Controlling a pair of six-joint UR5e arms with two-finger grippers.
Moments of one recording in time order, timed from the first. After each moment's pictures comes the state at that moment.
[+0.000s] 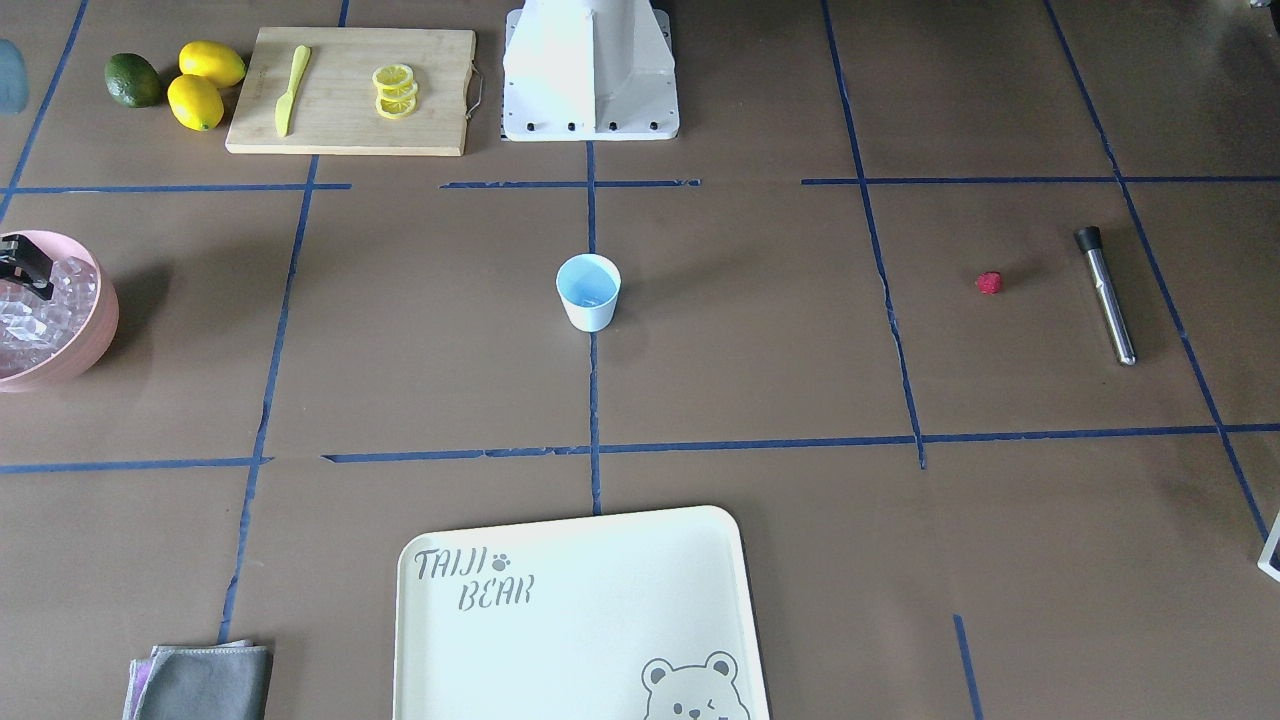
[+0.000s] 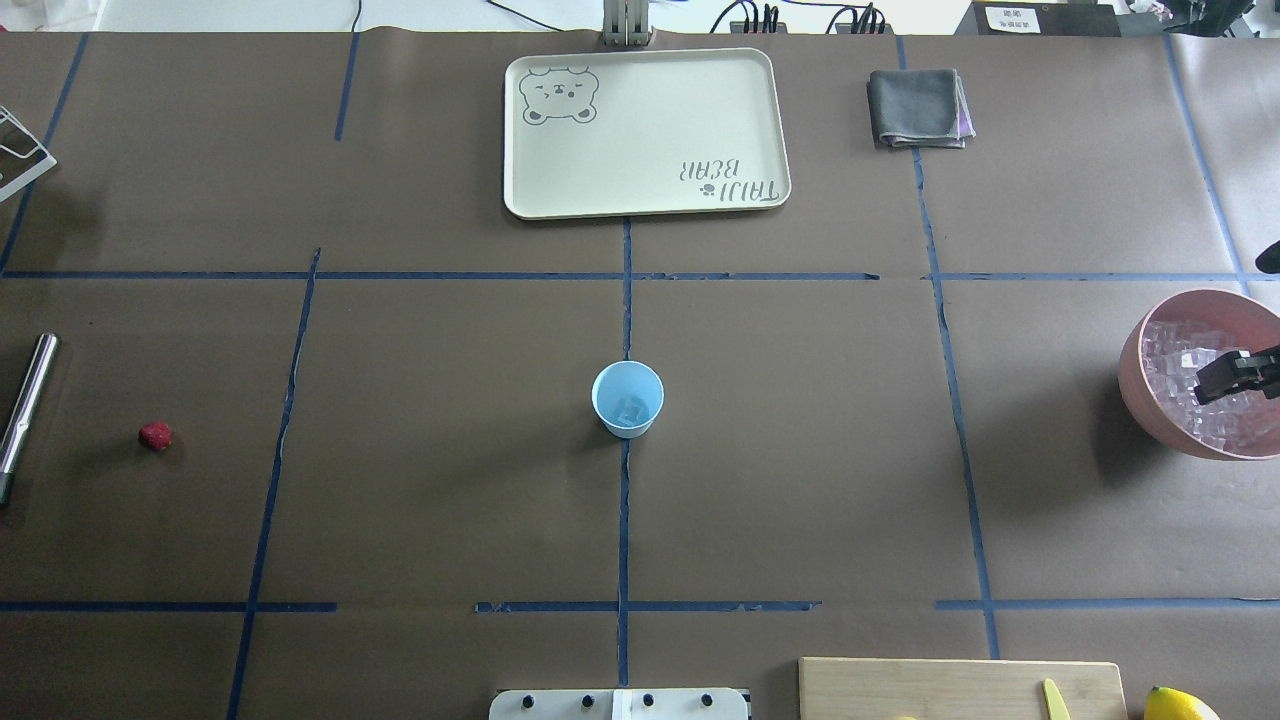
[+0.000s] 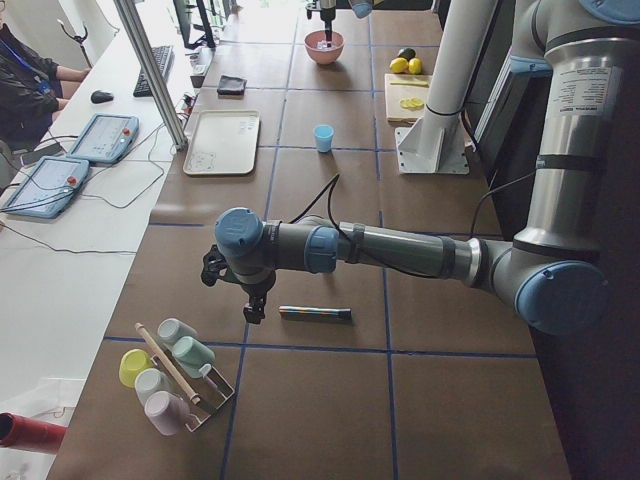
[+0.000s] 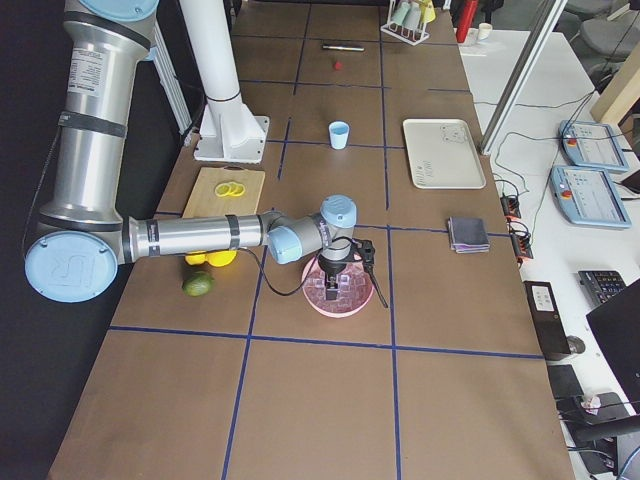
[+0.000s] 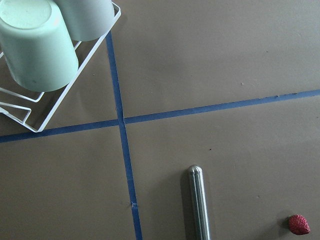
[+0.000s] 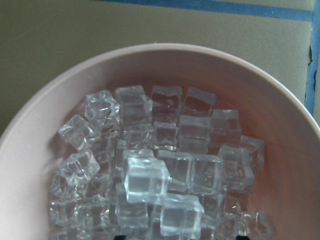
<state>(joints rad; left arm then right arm) -1.54 -1.63 -1.64 -1.50 -2.47 0.09 1.09 -1.75 1.79 -1.27 2.19 0.52</state>
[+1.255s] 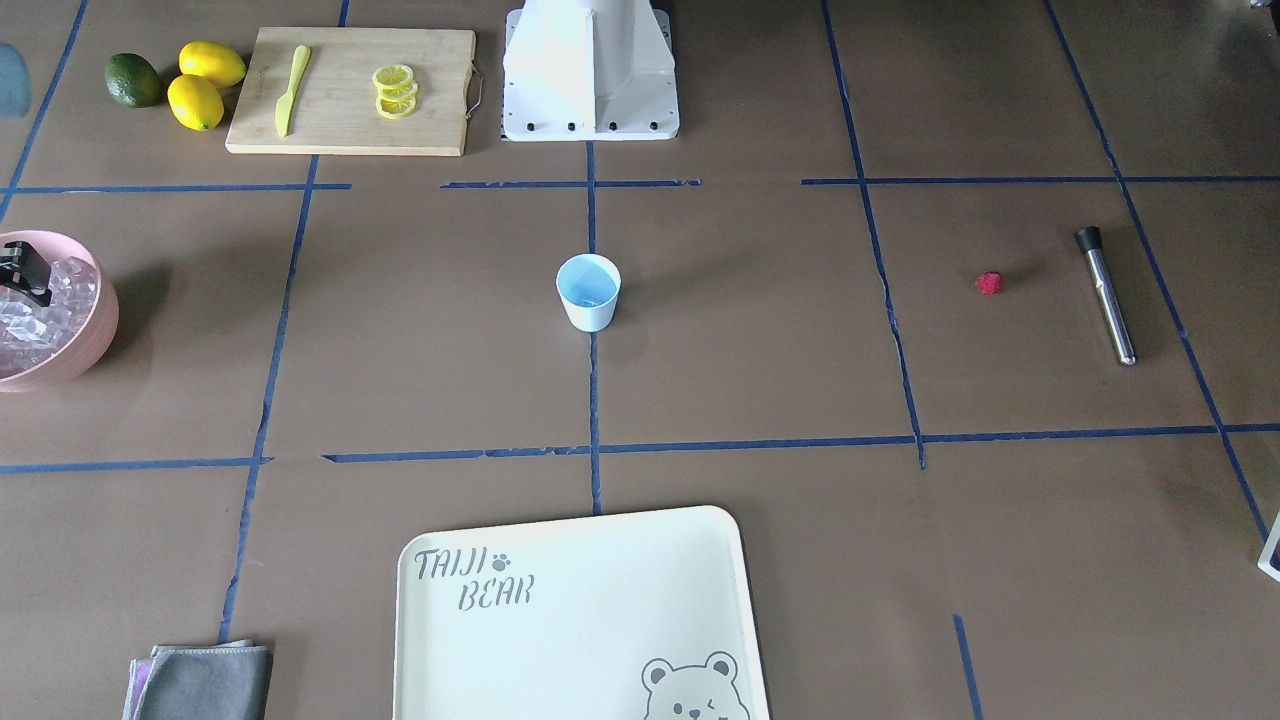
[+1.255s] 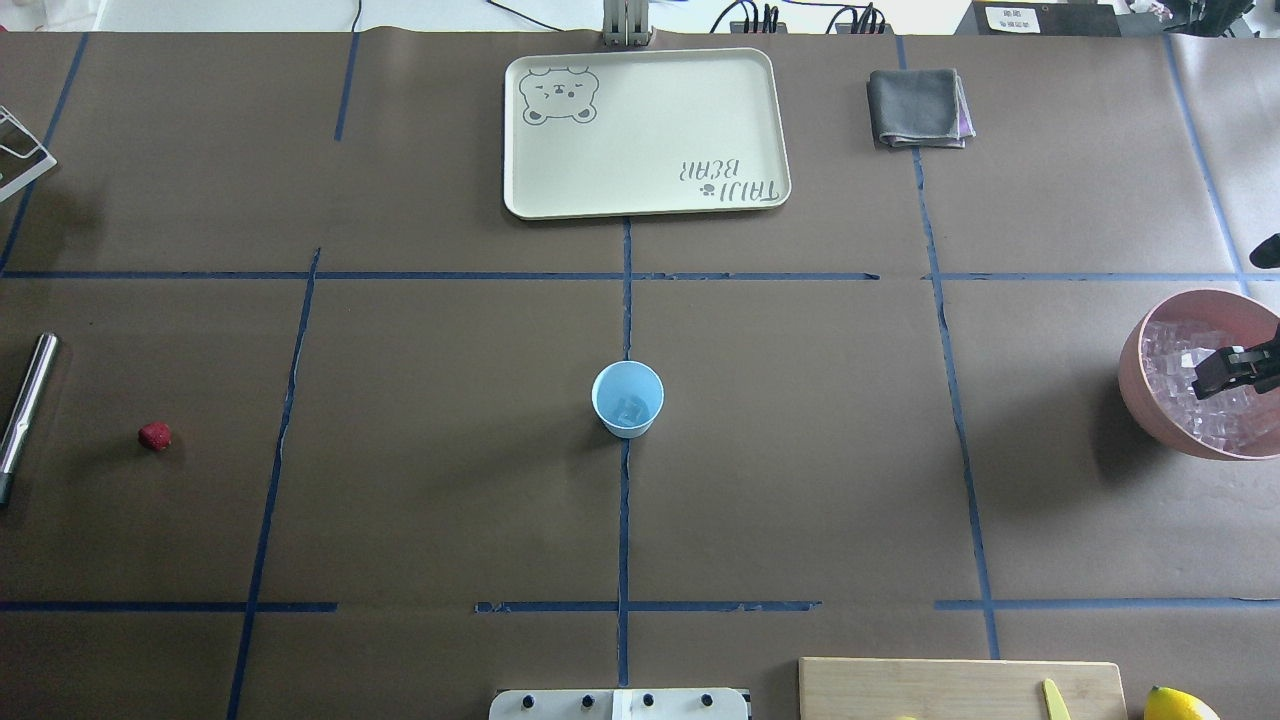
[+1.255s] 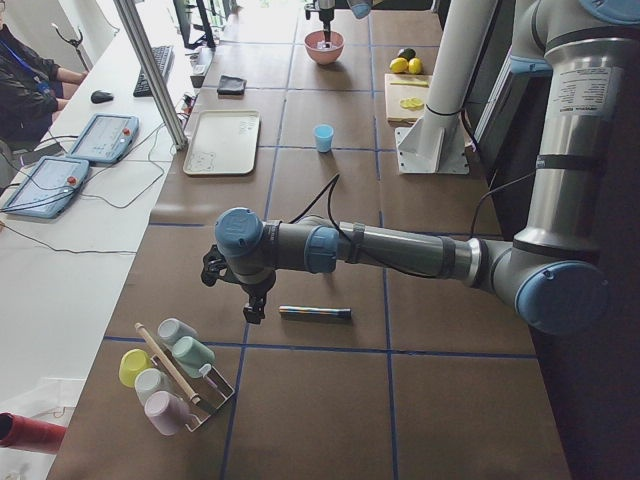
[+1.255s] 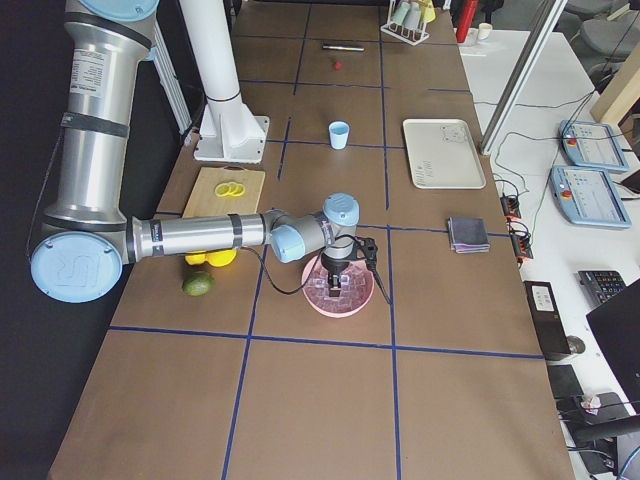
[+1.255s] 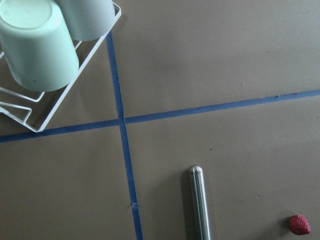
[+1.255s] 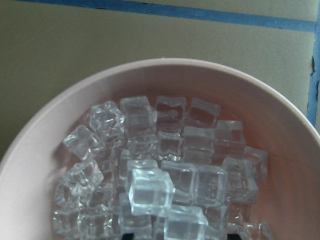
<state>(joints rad) -1.54 -1.63 -1.64 -1.50 -2.47 0.09 1.09 -1.74 1.78 -1.27 2.19 0.51</state>
